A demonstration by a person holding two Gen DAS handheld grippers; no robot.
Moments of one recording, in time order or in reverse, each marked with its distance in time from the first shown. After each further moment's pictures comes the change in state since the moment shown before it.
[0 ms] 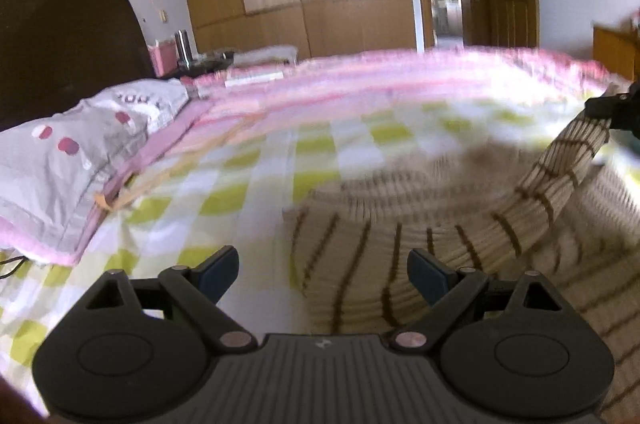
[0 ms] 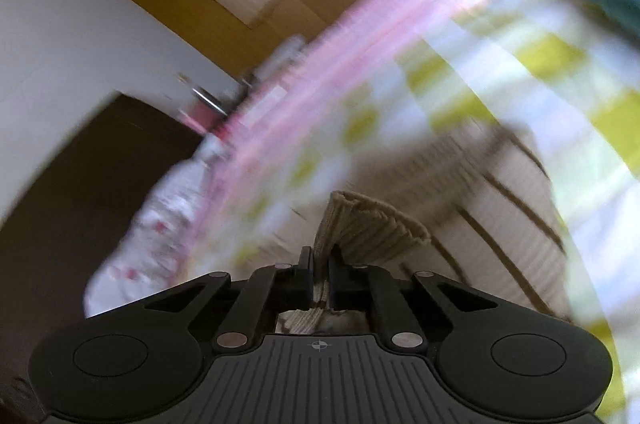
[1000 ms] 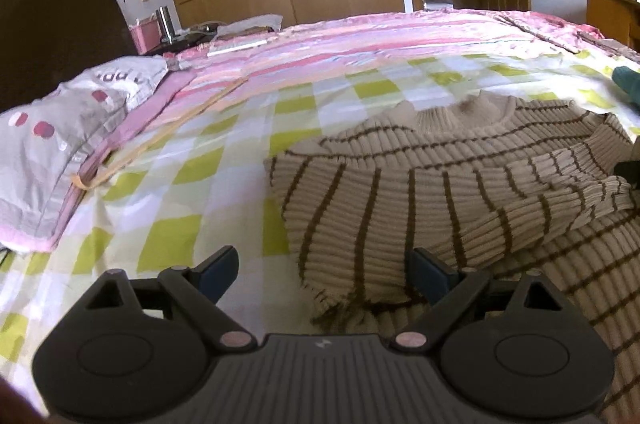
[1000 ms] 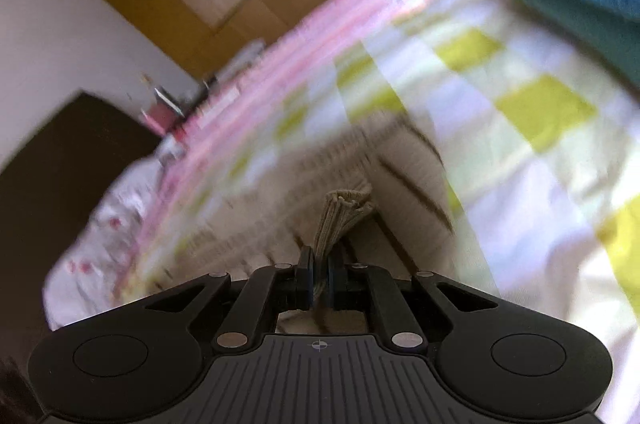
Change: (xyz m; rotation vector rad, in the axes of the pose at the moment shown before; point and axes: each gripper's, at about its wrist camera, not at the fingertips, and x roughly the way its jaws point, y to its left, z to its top) left arm 0.031 -0.014 -0.017 0.062 0.133 -0.008; right arm -0.007 -0.055 -0.035 -0.013 0.077 -0.227
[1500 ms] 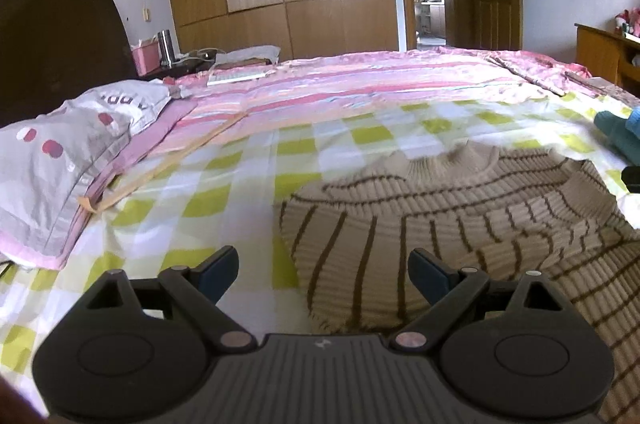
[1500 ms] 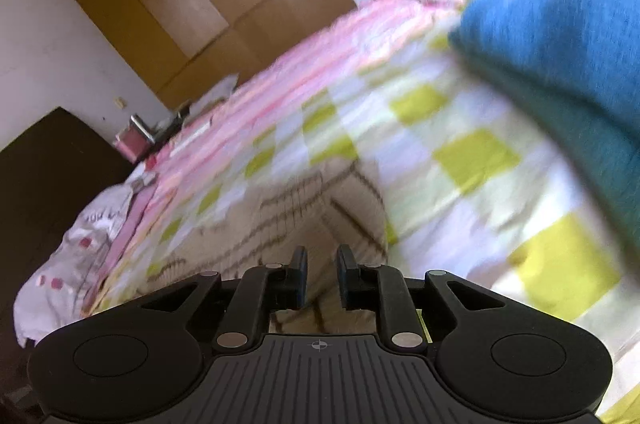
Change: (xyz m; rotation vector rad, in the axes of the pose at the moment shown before) left arm -0.031 0.012 0.015 -0.030 -0.107 -0.043; right arm -0.052 0.007 0.006 -0.062 -0.172 -0.078
